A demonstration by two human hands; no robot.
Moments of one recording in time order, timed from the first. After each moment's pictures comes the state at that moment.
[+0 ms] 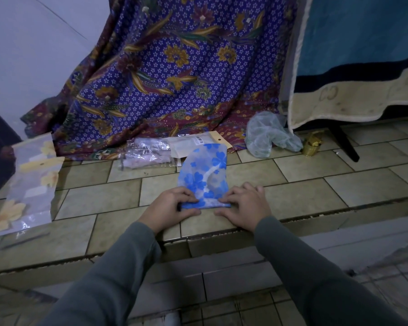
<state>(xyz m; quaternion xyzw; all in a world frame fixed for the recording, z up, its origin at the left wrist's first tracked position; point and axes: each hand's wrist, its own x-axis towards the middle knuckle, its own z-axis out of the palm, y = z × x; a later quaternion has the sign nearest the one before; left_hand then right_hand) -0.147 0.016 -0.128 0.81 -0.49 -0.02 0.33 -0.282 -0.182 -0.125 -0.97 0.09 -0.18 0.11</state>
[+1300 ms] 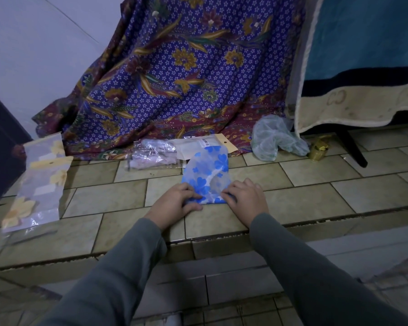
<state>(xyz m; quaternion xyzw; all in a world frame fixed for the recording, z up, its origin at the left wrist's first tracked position) -0.138 0.012 -0.122 0.84 -0.47 -0.04 0.27 -0.256 -0.180 -0.132 -0.96 0.12 -0.25 0.10</state>
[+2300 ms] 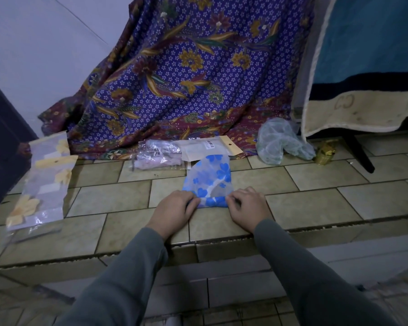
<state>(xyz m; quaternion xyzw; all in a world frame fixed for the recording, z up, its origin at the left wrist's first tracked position) -0.150 0.020 -0.127 0.88 -0.42 0.02 0.24 -0.258 -0.175 -0.132 -0.96 0.15 -0.16 0.18</state>
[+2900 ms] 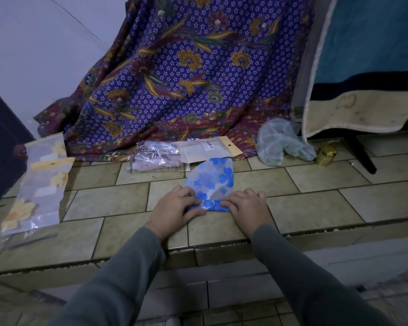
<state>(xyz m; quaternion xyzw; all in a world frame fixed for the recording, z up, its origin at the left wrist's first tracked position) -0.134 0.018 -0.130 0.83 -0.50 0.08 0.23 -0.260 -0.168 -0.120 -0.97 0.13 -0.15 0.11</state>
